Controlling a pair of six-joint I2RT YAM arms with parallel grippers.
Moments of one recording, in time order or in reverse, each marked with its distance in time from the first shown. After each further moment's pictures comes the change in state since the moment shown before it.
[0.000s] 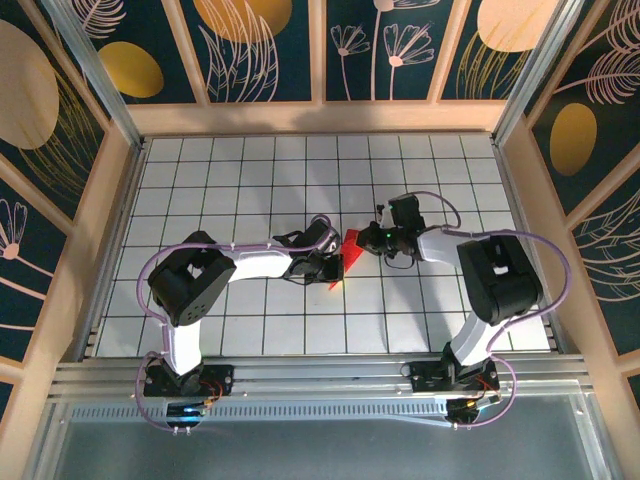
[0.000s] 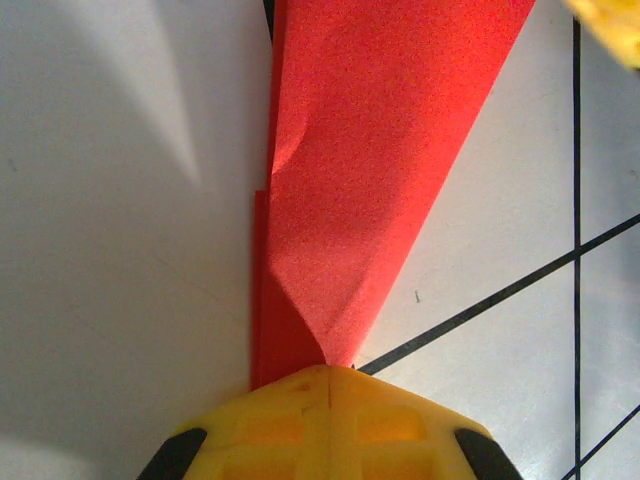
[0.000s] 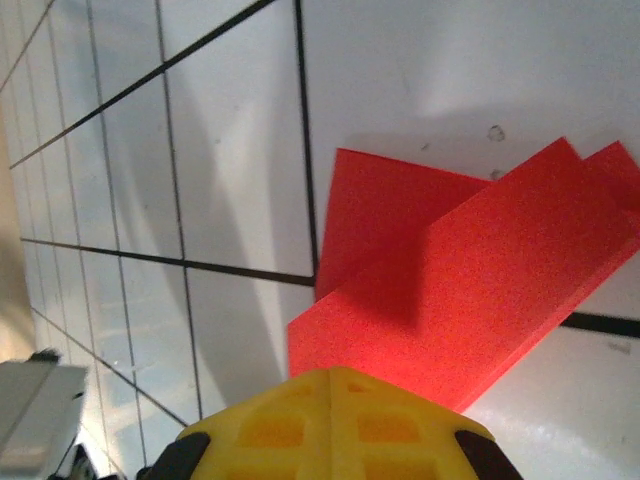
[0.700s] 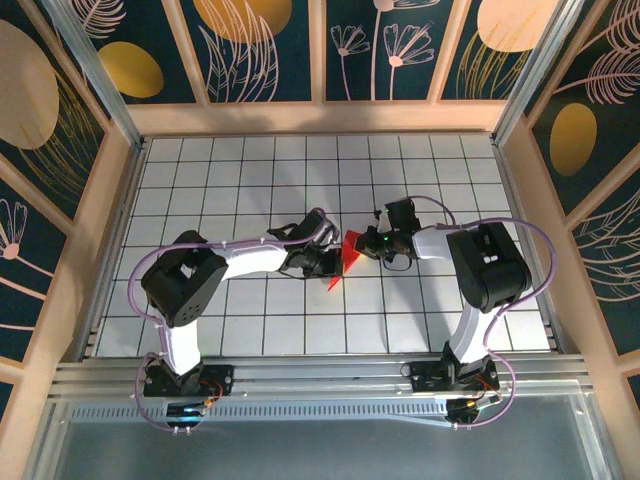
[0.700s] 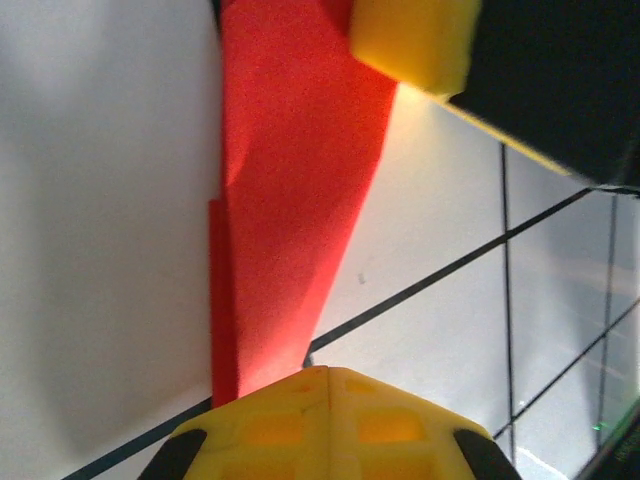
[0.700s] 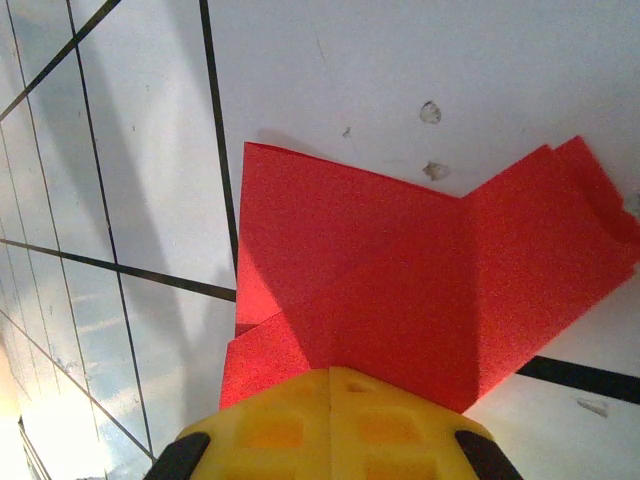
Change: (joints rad) left arm 0.036 -0.034 0.034 -0.039 0.114 0.015; right arm 0.000 0.090 0.013 0.011 -0.007 -0.020
